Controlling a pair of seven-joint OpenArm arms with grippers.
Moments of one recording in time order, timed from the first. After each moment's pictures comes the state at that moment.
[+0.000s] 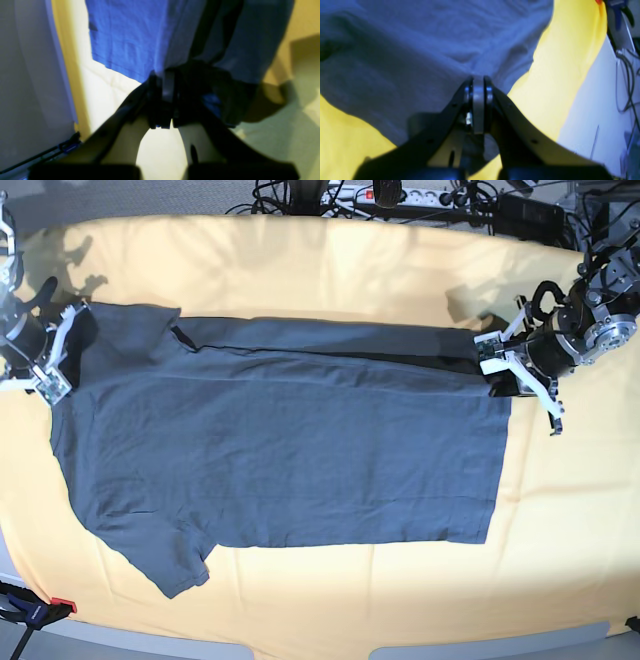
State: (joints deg) left arm -2.1 -69.9 36.4 117.9 0.4 -15.5 24.6; right arm -22.5 44.0 14.3 110.8 14.6 28.9 -36.4
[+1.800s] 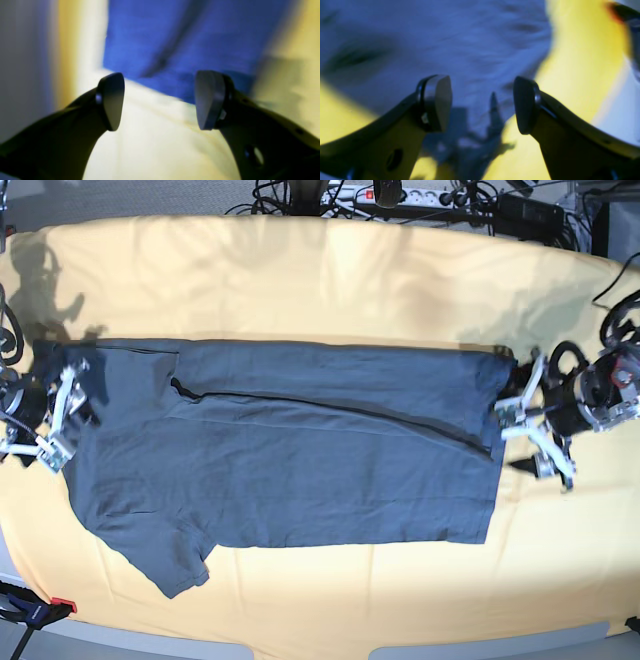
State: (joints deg) left arm -19.6 -69.3 36.4 110.7 -20.1 -41.4 24.5; right arm -0.2 47.7 3.4 98.6 34.5 40.2 -51.8
